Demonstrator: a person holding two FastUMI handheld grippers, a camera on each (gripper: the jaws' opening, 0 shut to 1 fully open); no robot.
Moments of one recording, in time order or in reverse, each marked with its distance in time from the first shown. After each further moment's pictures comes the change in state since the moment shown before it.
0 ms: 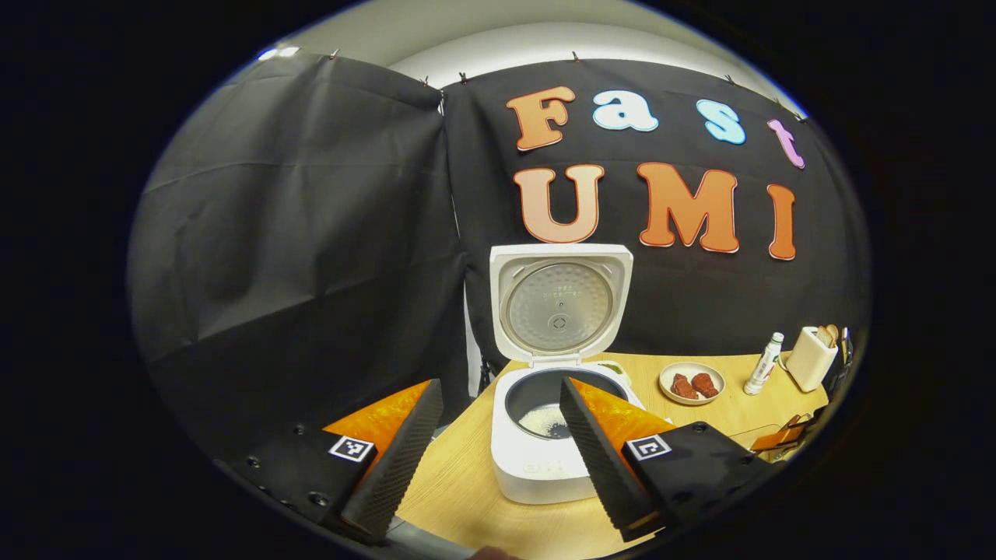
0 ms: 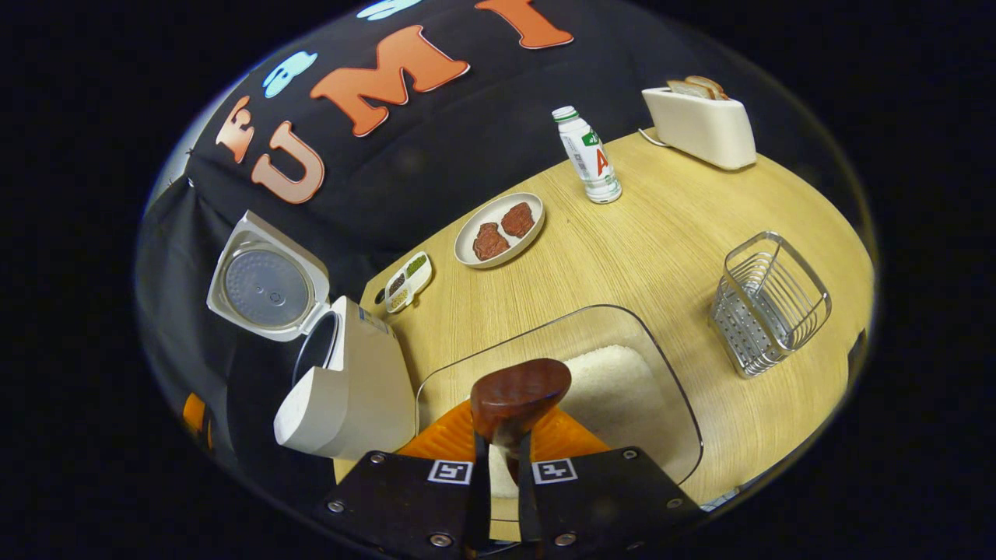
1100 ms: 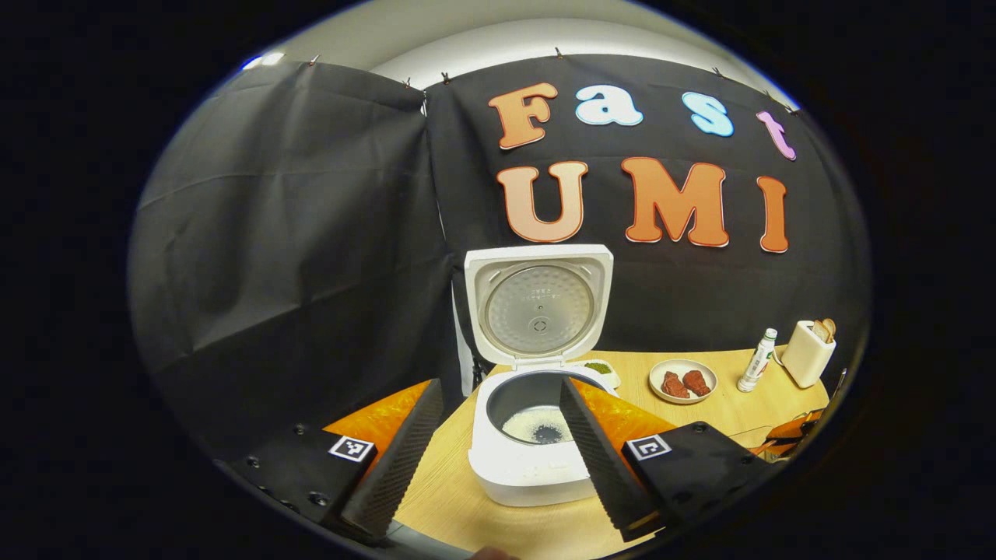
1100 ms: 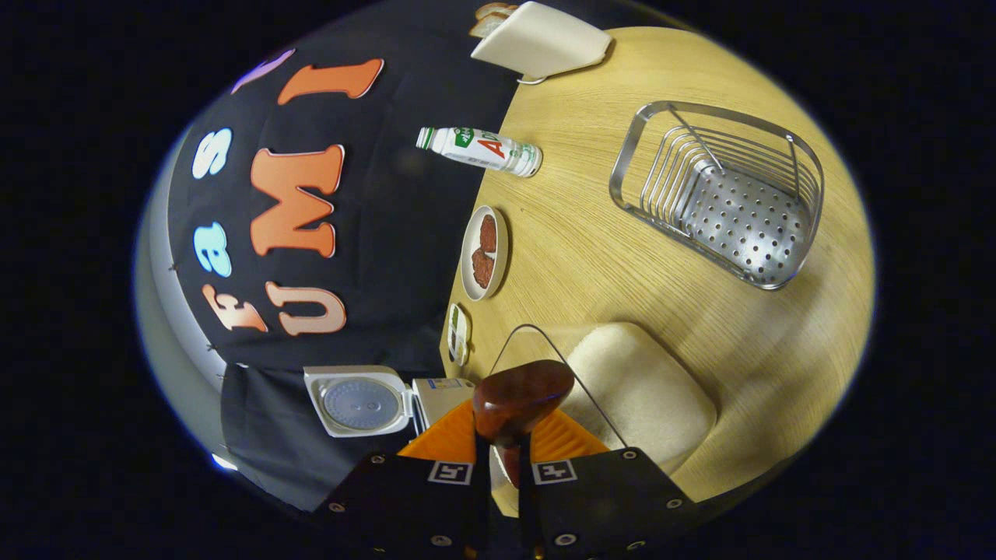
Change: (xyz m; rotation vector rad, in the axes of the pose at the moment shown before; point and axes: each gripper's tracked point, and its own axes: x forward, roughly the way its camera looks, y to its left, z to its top) left arm 0.003 -0.038 0.013 0.036 -0.002 -0.034; right arm -0.011 -0.036 0.032 0.663 0.031 0.297
